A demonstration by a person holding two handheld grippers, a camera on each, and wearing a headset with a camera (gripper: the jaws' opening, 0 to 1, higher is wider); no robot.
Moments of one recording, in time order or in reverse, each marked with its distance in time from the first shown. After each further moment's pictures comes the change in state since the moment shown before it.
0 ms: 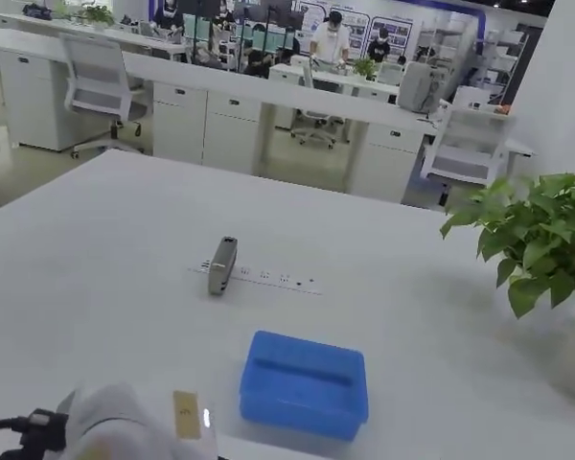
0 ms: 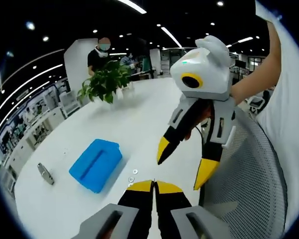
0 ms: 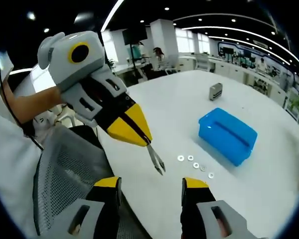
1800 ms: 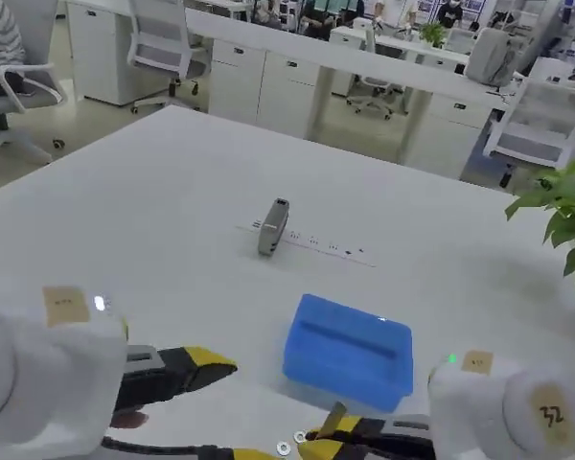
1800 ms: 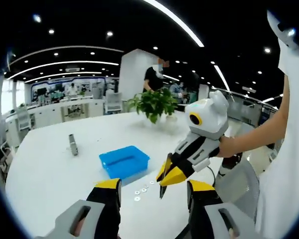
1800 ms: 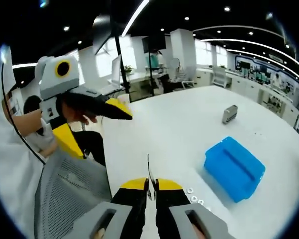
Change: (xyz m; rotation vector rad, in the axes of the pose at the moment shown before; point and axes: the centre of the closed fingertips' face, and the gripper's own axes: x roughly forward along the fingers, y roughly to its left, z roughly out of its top) left arm -0.076 0.025 -0.009 -0.516 -0.291 0.409; right arm 0.018 -0.023 0.049 -0.036 -0.093 0.071
